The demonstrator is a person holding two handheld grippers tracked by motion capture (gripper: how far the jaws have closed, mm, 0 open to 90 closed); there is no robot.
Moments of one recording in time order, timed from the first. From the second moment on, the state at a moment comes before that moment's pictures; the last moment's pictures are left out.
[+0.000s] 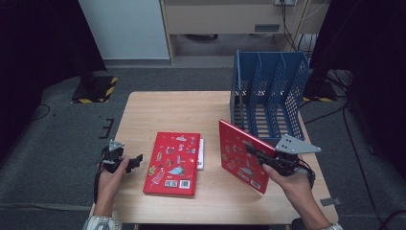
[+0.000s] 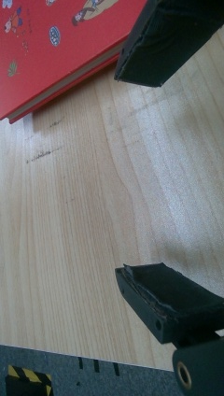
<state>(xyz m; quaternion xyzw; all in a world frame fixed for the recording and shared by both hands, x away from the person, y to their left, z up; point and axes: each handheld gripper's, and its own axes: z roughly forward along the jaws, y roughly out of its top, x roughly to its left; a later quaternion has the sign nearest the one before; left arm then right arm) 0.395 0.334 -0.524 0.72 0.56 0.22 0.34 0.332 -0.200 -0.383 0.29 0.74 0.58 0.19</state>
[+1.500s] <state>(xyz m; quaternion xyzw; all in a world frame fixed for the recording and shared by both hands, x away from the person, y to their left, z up) 0.394 0.340 -0.526 0.71 0.57 0.24 0.32 0.358 -0.250 -0.282 0.36 0.68 0.58 0.29</state>
